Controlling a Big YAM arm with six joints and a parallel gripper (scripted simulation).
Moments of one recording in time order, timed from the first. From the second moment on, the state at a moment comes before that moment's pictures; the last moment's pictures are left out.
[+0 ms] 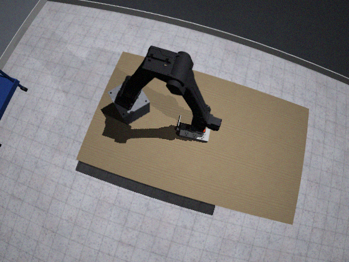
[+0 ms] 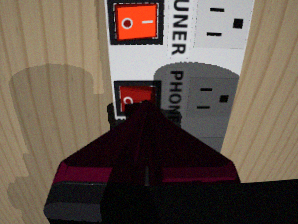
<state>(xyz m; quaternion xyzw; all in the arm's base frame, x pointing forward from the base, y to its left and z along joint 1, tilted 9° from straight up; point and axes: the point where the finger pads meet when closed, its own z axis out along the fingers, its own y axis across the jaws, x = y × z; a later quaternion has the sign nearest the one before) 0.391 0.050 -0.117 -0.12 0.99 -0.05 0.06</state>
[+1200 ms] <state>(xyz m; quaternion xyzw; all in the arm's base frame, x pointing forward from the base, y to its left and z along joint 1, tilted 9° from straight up) 0.389 0.049 -0.118 -0.12 0.99 -0.05 0.06</state>
